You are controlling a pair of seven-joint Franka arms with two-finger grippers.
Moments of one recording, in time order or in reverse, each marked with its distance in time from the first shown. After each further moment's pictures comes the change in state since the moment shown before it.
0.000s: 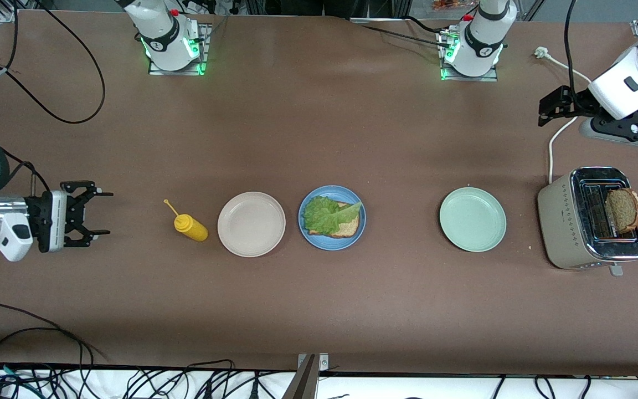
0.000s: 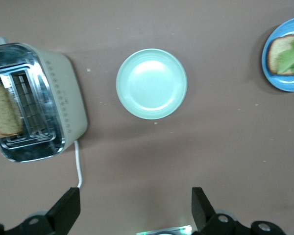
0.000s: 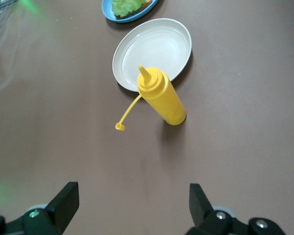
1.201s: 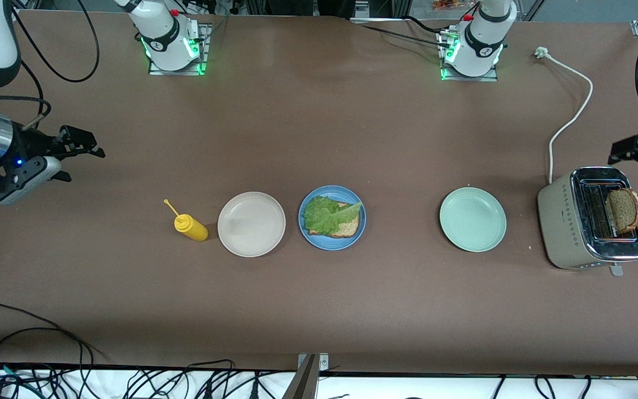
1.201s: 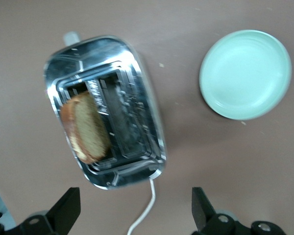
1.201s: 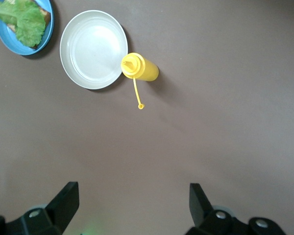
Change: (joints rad) left arm 0.278 0.194 0.021 0.000 0.120 0.194 0.365; right arm 0.358 -0.481 -0.315 -0.275 -0.091 0.016 0.917
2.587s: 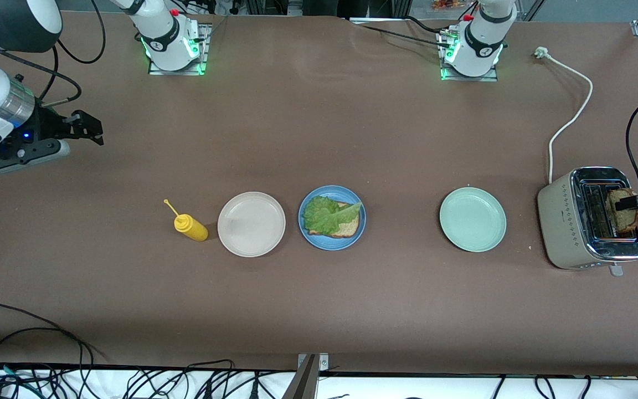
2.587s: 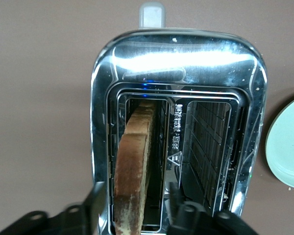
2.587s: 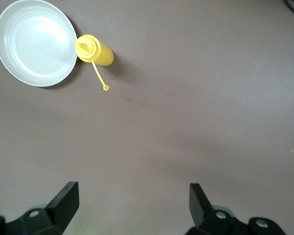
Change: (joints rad) left arm 0.139 0.315 -0.004 0.129 -0.012 0.132 -0.213; right arm 0.221 -0.158 -0.150 -0.165 -0.206 0.077 0.295
